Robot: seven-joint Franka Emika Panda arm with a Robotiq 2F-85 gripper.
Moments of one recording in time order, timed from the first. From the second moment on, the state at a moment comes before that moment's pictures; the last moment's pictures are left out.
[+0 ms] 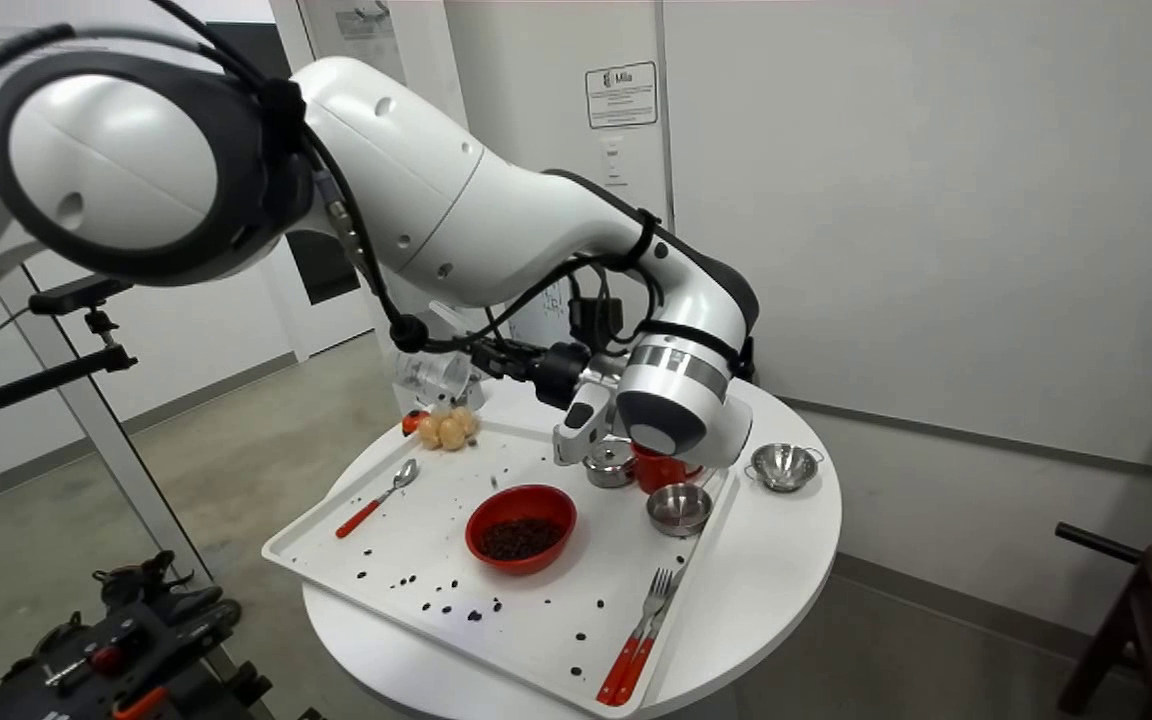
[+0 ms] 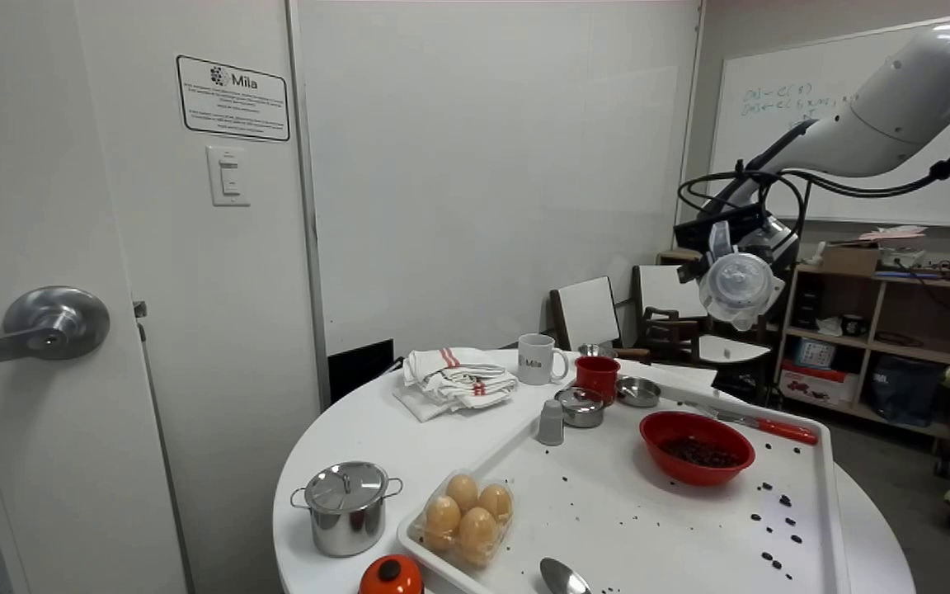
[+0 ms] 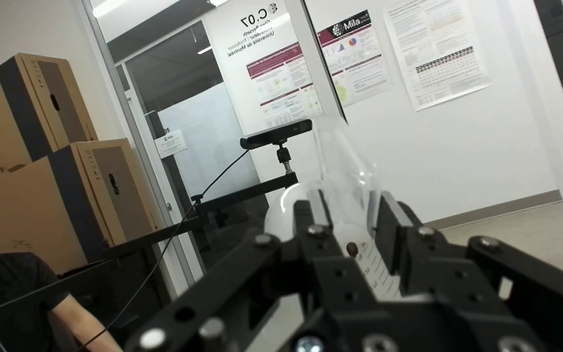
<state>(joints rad) -0.41 1.00 -0.18 -1.42 1.27 0.82 1.04</state>
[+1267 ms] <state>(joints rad) -0.20 0.90 -0.26 -1.47 1.18 1.29 1.08</state>
